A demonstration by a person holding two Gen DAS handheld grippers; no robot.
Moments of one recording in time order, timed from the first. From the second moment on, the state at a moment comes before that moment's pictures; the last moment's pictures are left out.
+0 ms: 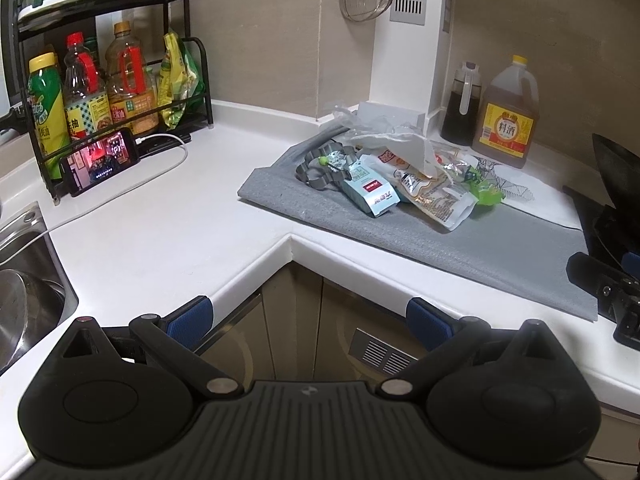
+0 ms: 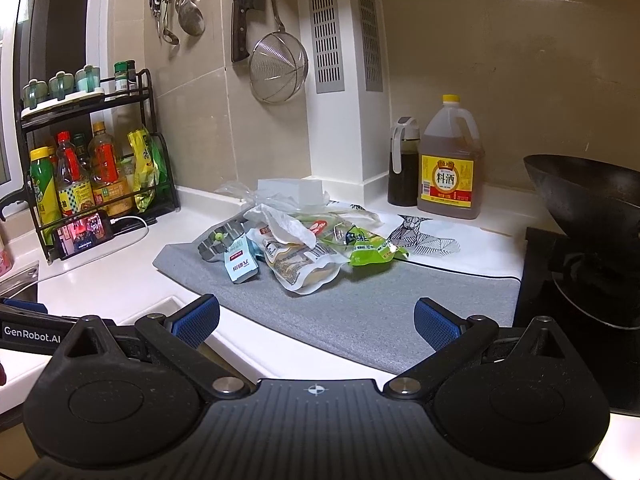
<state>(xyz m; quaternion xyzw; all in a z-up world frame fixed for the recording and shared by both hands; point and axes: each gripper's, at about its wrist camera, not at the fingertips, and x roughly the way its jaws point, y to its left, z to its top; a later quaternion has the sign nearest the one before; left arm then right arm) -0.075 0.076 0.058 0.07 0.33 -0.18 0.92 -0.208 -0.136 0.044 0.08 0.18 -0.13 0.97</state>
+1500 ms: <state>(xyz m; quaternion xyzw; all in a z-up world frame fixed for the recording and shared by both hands) 0.012 0.043 0.030 0.09 0.37 -0.15 0.91 -0.069 -0.233 0.005 0.11 0.19 -0.22 0.95</state>
